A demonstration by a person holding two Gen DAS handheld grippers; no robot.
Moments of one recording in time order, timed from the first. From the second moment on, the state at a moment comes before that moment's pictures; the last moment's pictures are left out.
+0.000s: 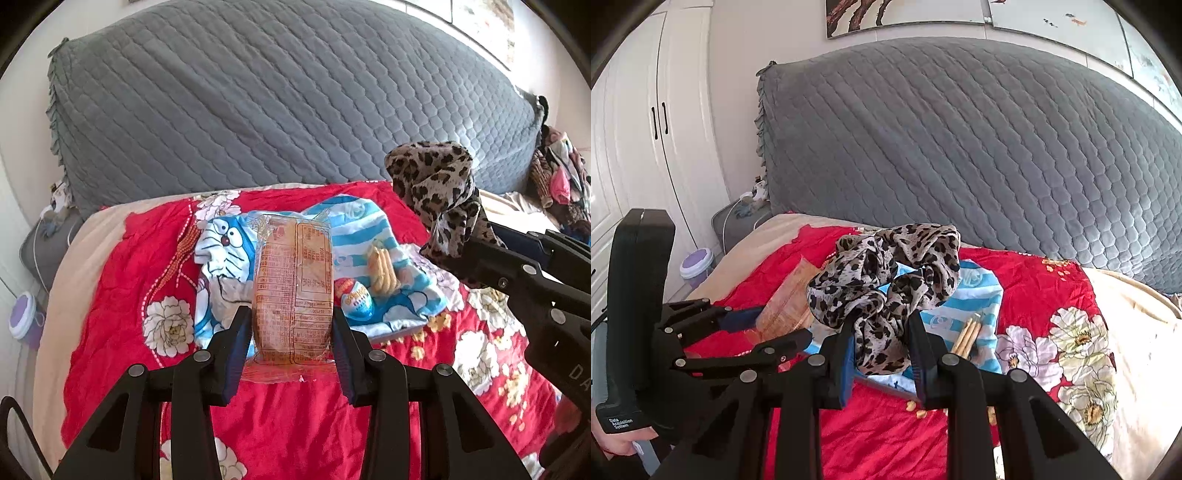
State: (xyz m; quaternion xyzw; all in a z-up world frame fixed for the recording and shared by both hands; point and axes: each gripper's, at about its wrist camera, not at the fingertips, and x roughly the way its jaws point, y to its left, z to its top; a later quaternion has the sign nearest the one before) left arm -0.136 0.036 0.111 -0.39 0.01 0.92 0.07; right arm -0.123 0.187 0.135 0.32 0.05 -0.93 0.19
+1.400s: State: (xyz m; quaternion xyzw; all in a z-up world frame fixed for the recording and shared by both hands) left arm -0.240 0.055 0.022 -0.45 -0.01 0.89 0.05; right arm -0.241 0.206 0.022 0.40 0.04 -0.90 0.15
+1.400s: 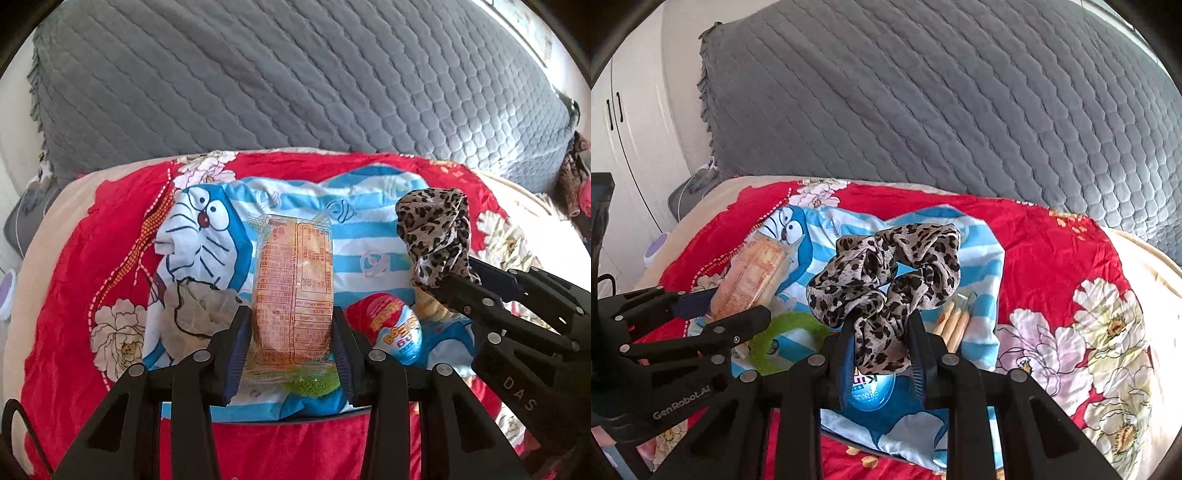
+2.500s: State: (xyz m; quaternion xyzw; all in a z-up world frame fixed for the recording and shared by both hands) left arm -0.248 0.062 -0.014 -0.48 -0.02 0.87 0.04; right arm -0.255 0.210 -0.014 0.44 0.05 -0.89 0.12
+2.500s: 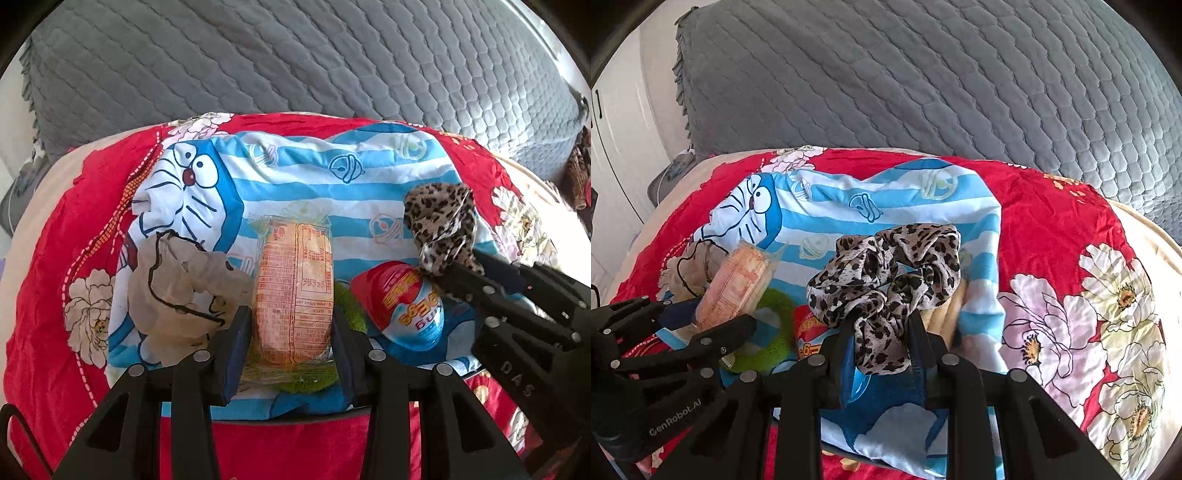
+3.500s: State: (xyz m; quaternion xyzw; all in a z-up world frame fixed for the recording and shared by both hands) left arm -0.250 0.066 -0.016 -0.49 -0.01 0.87 0.05; right arm -0.257 0.210 -0.021 0.46 0.04 -0.88 0.11
